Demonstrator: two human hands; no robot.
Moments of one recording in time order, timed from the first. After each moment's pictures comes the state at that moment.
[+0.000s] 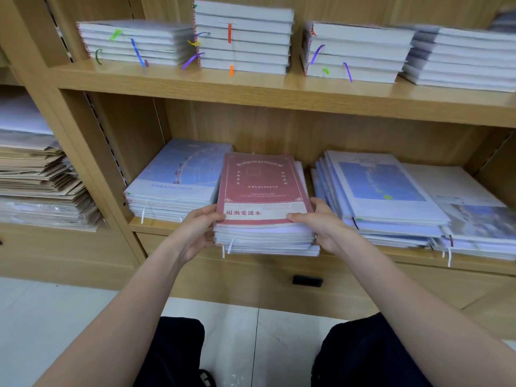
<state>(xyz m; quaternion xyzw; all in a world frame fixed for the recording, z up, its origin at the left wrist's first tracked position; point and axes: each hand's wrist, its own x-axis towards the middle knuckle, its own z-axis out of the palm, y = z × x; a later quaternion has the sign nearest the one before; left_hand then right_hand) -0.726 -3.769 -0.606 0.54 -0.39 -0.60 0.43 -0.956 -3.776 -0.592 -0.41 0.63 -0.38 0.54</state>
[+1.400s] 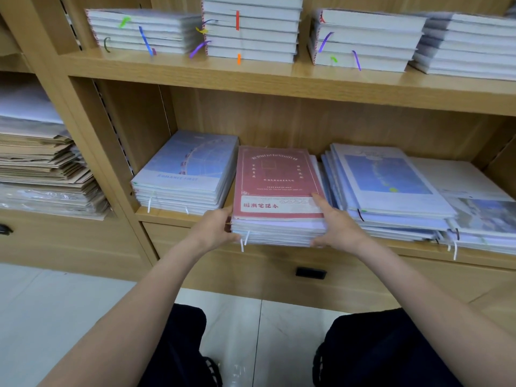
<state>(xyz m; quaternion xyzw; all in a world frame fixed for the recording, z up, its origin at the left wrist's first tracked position) -0.728 -3.768 -0.627 0.60 -0.73 -0.29 0.18 -0.984 -3.754 -0.601 -0.70 0.66 -0.10 0.25</state>
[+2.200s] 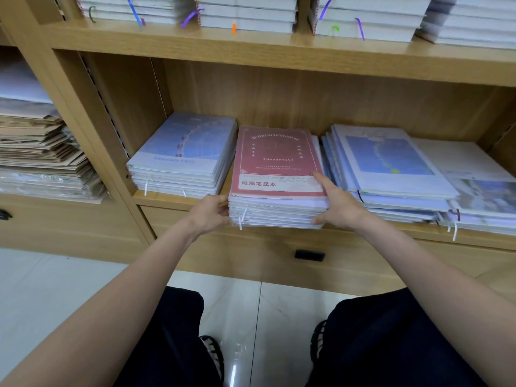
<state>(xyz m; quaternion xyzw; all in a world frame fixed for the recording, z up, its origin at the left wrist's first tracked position) -0.727 -3.765 -0.637 0.60 -0.63 -0.43 0.26 -0.986 -3.756 -0.596 -0.68 0.66 -0.13 0.28</state>
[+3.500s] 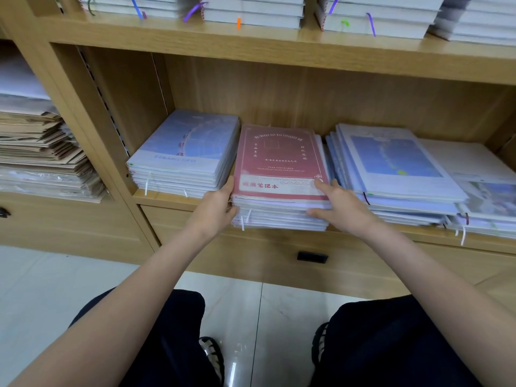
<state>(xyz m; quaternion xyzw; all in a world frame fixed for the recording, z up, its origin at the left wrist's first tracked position) -0.736 -3.764 -0.631 0.60 -0.74 -0.20 0.26 -0.979 -3.754 -0.593 -0.72 0.66 -0.08 0.22</state>
